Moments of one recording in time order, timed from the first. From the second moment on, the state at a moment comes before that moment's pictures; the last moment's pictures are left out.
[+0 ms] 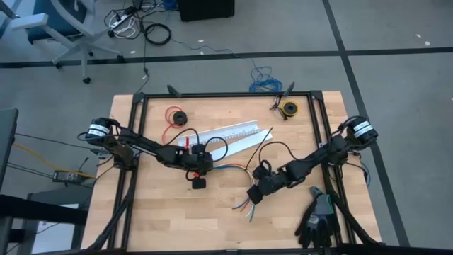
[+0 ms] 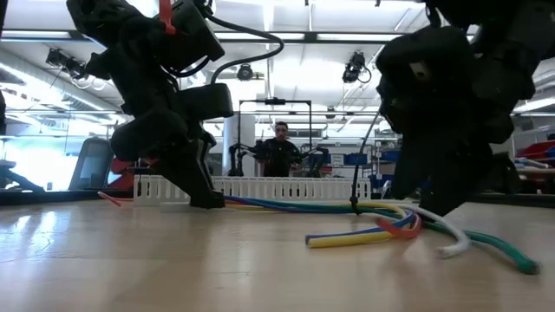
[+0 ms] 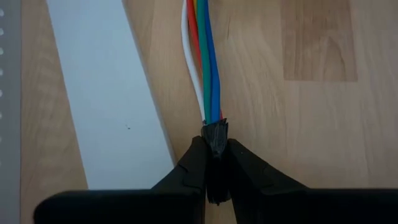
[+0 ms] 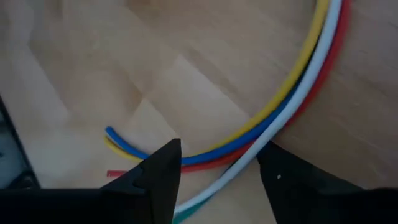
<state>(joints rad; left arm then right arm) -0.14 1.64 0.75 -0.10 -0.17 -0.14 0.43 1.68 0.76 0.03 0.14 1.33</state>
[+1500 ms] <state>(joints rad) -0.13 1.63 1.07 -0.34 -0.44 -0.06 0.20 1.76 0.97 -0.37 0.10 1.10</state>
